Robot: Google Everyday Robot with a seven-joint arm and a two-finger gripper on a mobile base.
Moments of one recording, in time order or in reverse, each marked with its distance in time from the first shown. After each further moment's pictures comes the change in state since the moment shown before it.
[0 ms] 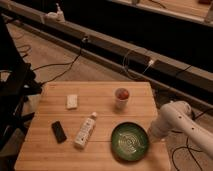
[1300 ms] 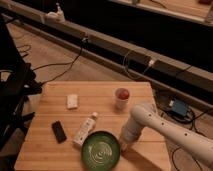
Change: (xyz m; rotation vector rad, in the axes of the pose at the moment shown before) arm -0.151 0.016 0.031 -0.153 -0.162 -0.211
